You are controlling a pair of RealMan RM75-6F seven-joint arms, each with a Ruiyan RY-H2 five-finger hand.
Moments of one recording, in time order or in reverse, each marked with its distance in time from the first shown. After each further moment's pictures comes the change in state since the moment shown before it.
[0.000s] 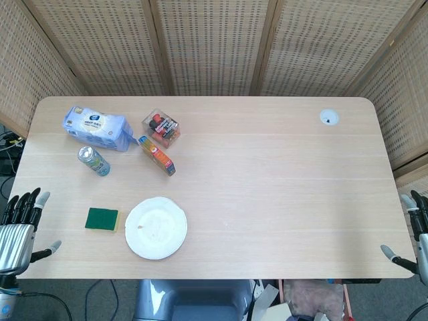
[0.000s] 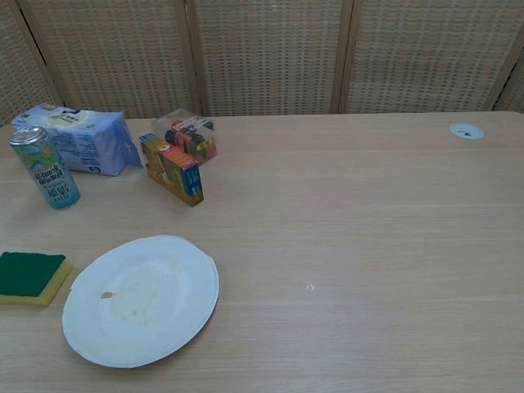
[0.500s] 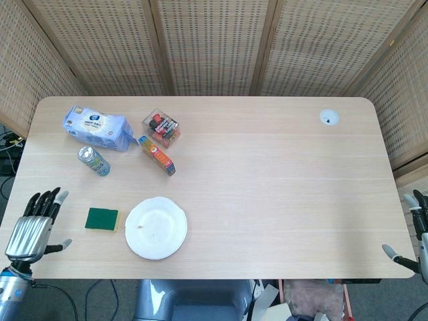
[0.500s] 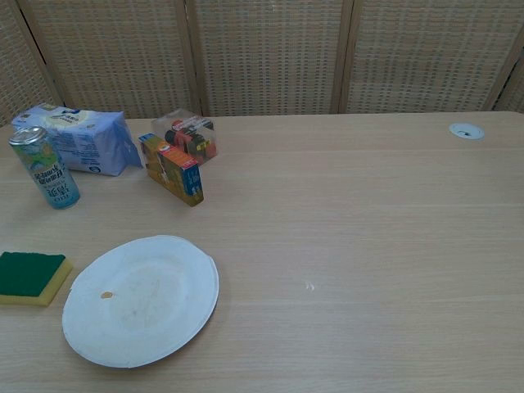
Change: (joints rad) left arm -0.108 -0.038 -0.020 0.120 -0.088 -0.234 -0.049; right arm 0.002 0.007 0.006 -0.001 0.017 -0.011 0.020
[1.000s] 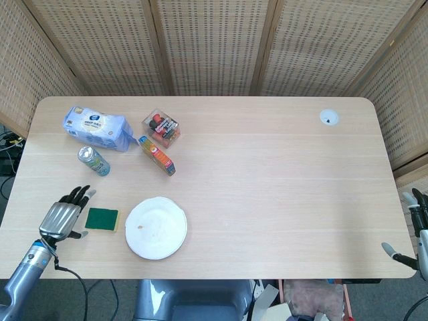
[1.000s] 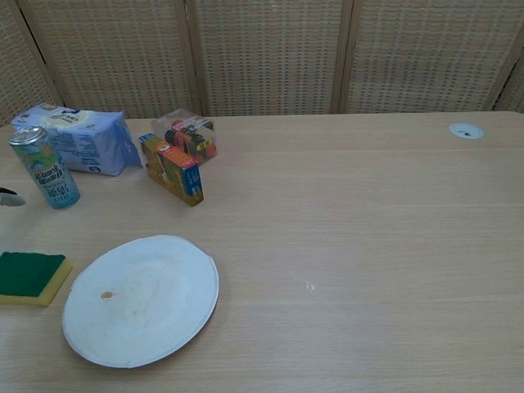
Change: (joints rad) left arm -0.193 -0.228 0.026 0.481 0.036 -0.264 -0.215; right arm 0.014 -0.007 0.008 0.001 0.029 -0.033 -0.019
